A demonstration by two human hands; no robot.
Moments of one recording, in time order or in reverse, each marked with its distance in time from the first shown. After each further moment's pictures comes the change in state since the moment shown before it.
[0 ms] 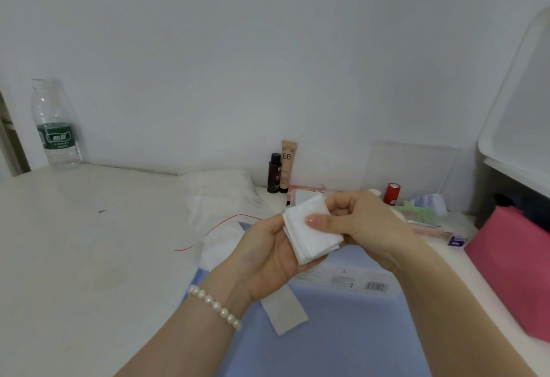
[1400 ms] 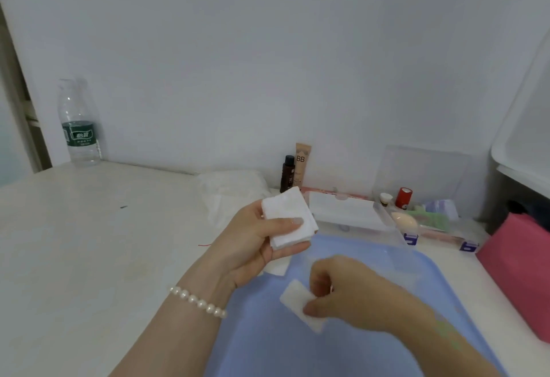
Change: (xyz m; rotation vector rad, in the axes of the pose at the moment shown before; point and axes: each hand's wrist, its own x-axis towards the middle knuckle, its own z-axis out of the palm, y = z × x) left_hand -0.042 0.029 -0.014 0.198 0.135 0.218; right_hand -0.036 0.017 0.047 -0.887 -0.252 0.118
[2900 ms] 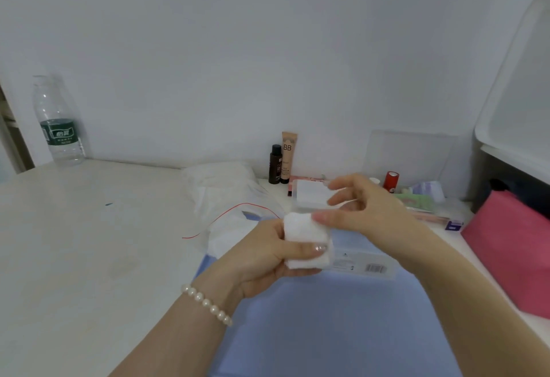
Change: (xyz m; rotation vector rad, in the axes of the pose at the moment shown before) left_hand 0.003 -0.034 0.022 0.239 -0.131 -0.130; right_hand -0.004 0.024 -0.044 0.564 0.415 -0.085
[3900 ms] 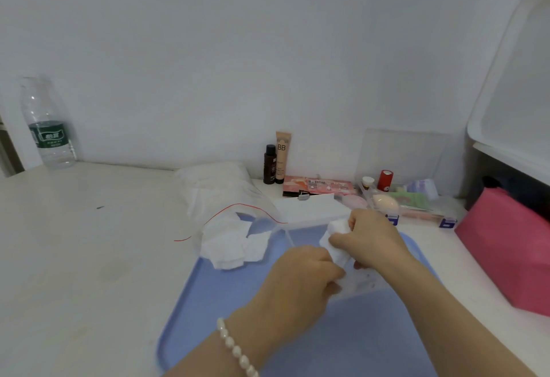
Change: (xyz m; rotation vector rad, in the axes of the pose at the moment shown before) left_hand 0.017 -0.052 0.019 1.461 0.060 0.788; right_hand 0.031 0.064 0.012 -0.492 0.141 0.279
